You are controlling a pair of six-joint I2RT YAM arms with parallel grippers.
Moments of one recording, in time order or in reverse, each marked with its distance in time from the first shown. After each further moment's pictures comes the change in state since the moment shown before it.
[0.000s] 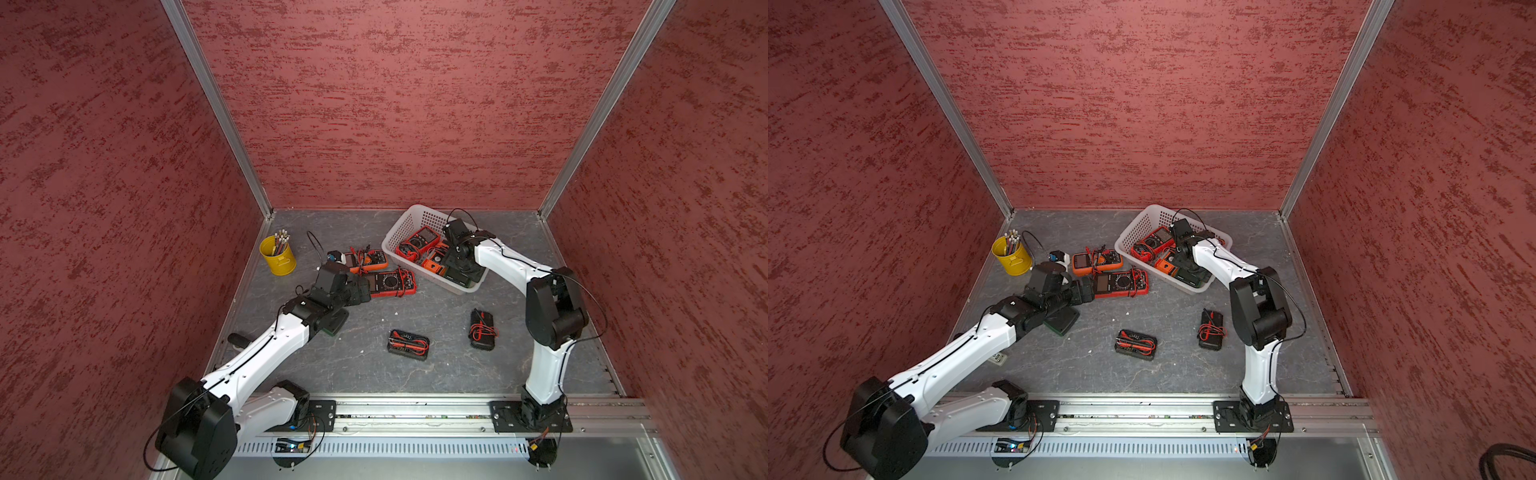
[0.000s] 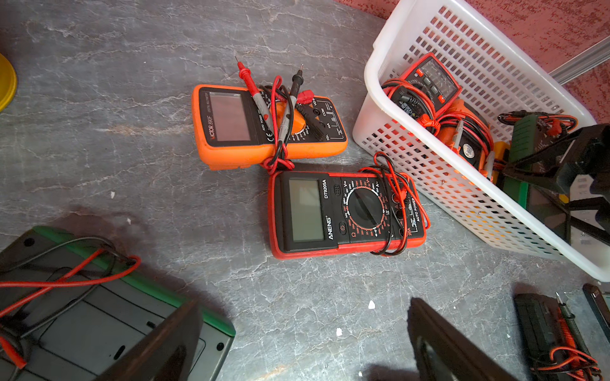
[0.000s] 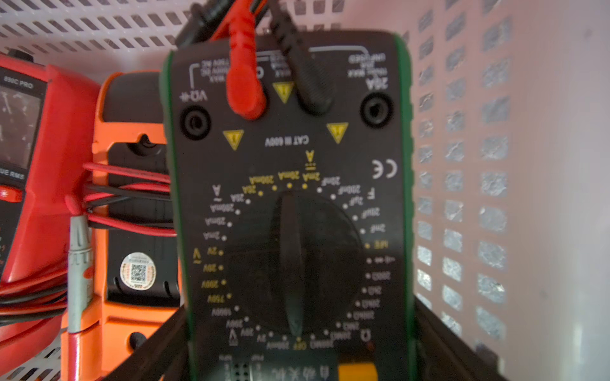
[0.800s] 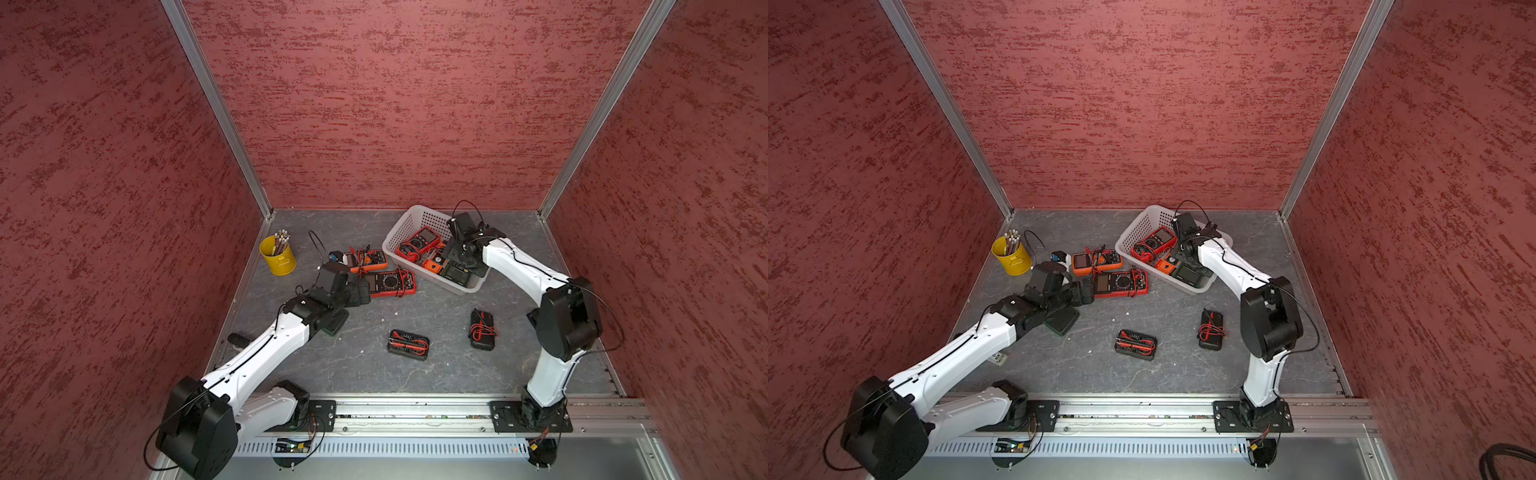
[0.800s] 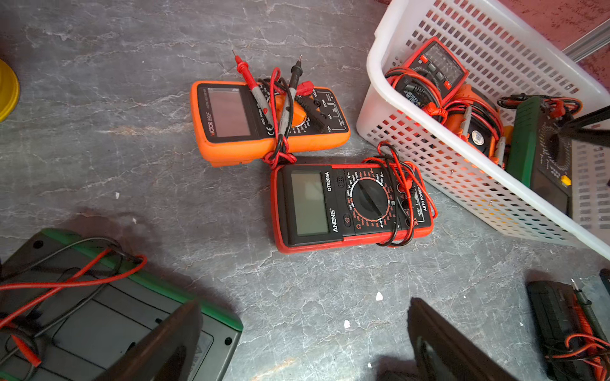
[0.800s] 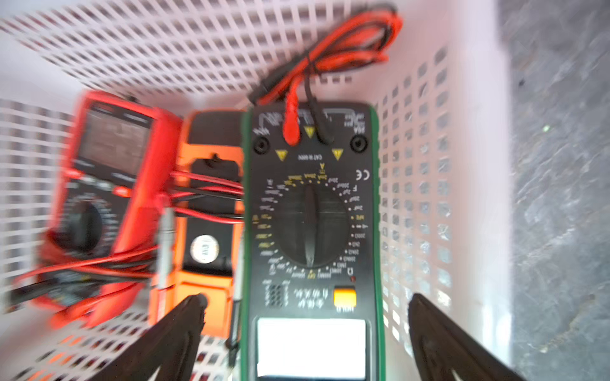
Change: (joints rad) left arm 0.000 0.000 0.013 -0.029 0.006 0.050; right arm 0.004 -0.145 0.000 0.006 0.014 -0.046
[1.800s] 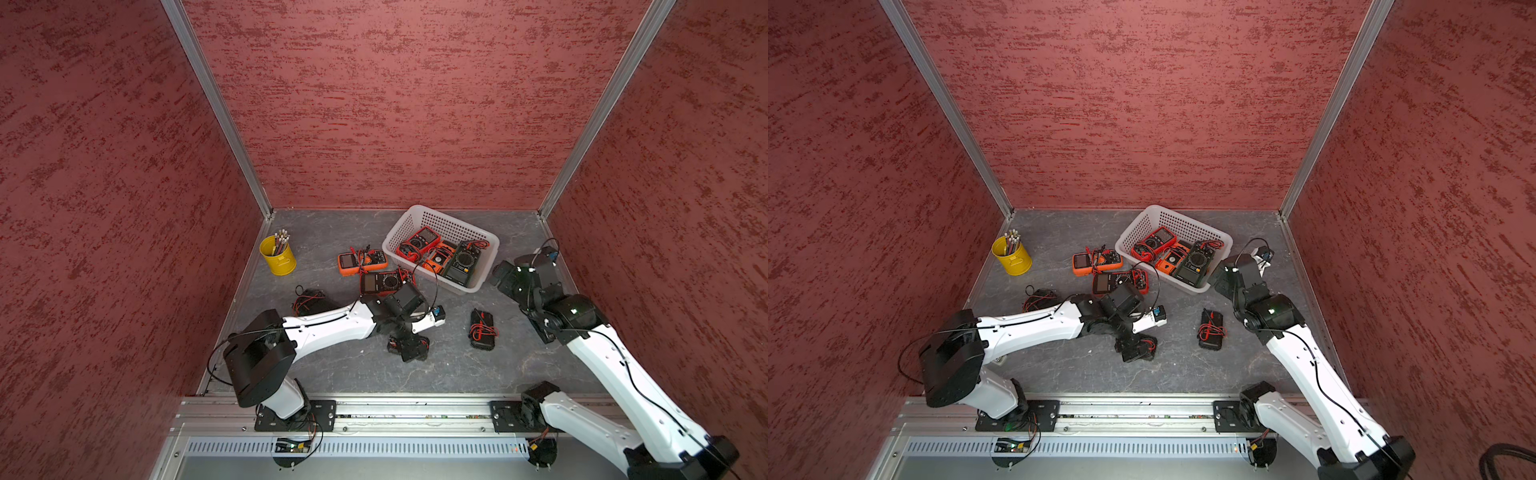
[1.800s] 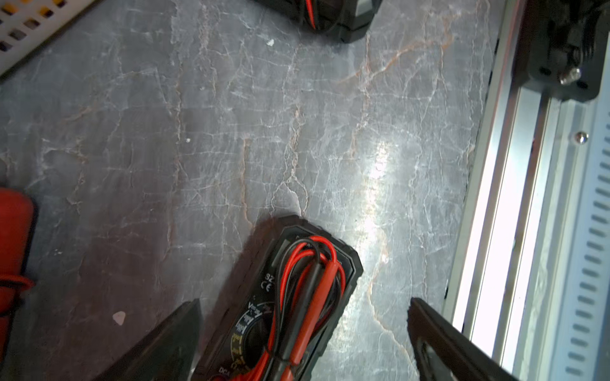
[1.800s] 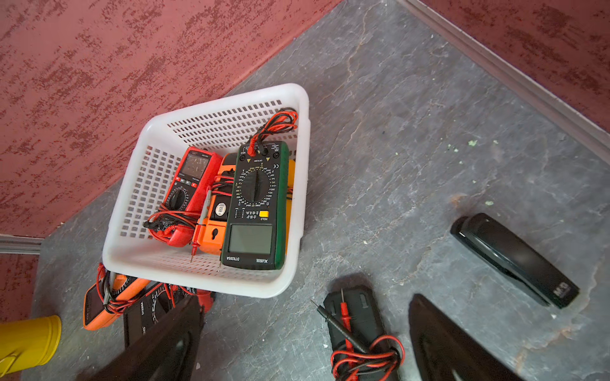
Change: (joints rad) left arm -0.495 0.464 0.276 -0.177 0.353 0.777; right arm -0.008 -0.869 -0.515 0.009 0.085 -0.060
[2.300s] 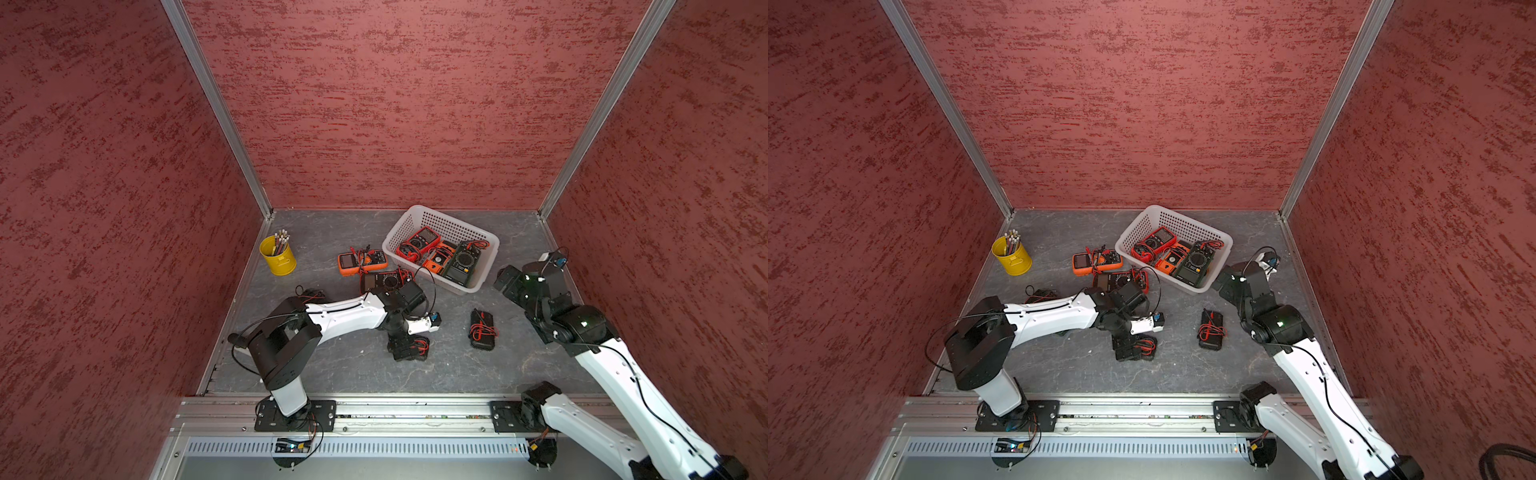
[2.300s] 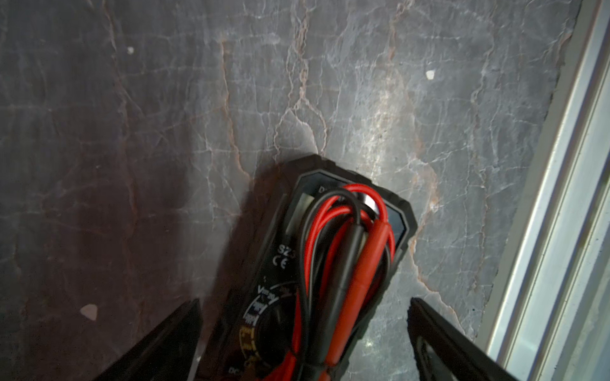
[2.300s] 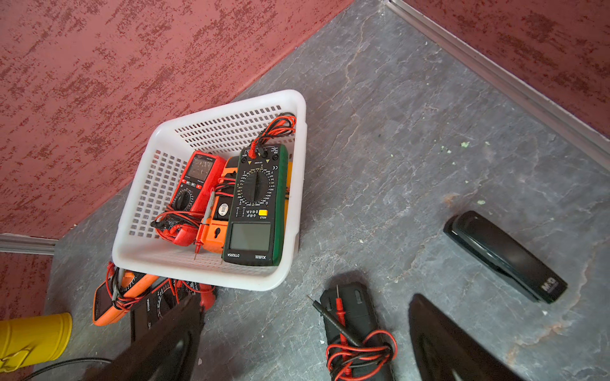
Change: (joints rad) left arm 0.048 0.144 0.061 -0.134 -0.030 0.134; right arm 0.000 -0.070 -0.031 -0.004 0.002 -0.005
